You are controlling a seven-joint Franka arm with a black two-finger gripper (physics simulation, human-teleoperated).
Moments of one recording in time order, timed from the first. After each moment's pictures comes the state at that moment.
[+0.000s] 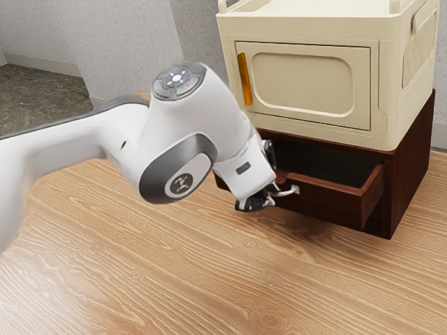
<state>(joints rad) 0.16 -0.01 -0.36 -1.87 0.19 2.31 1.07</state>
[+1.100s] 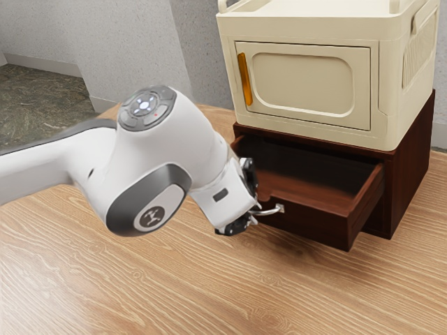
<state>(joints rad) 0.18 -0.19 -0.38 -2.07 0.14 2.35 1.05</state>
